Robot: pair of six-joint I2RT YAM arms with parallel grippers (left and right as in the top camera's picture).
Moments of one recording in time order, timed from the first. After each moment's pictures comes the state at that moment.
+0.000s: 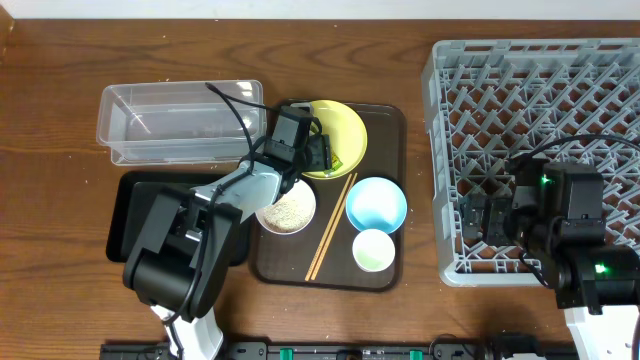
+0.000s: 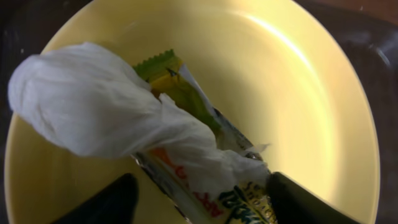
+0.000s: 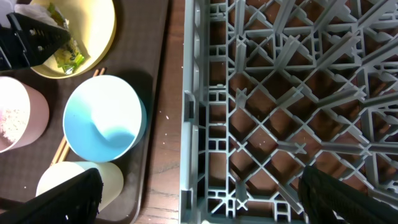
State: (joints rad) left arm -0.40 1.90 0.99 0.03 0.06 -0.45; right arm 0.05 0.92 0.95 -0.98 -0.14 0.13
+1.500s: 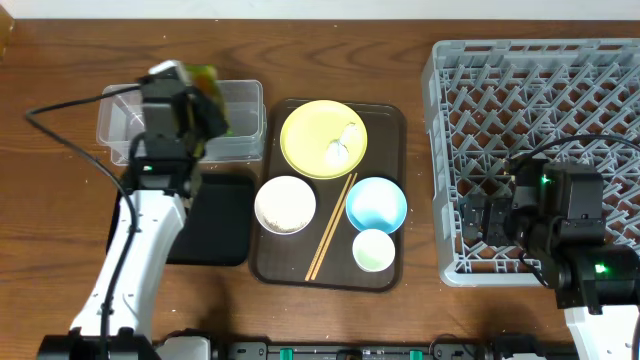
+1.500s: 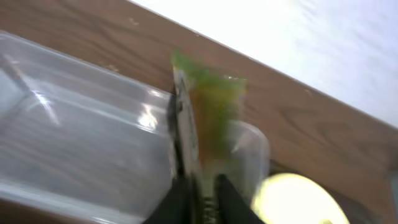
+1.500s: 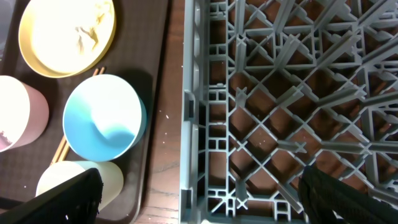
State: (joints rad) left arm 0.00 1.39 0.99 -0.18 -0.06 -0.45; right arm 0.05 0.92 0.95 -0.99 -0.14 0.13
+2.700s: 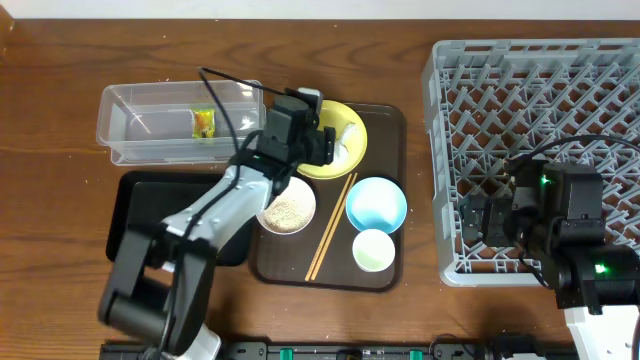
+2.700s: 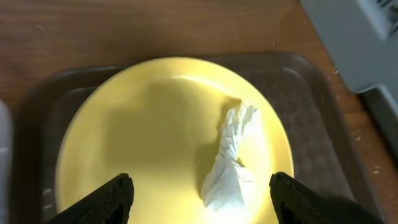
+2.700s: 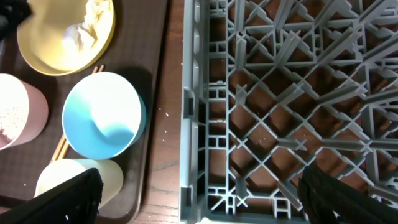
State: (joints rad) left arm -0.41 1.75 0.99 0.01 0.09 -0.24; right arm 0.05 0.92 0.95 -1.00 -0.14 0.13
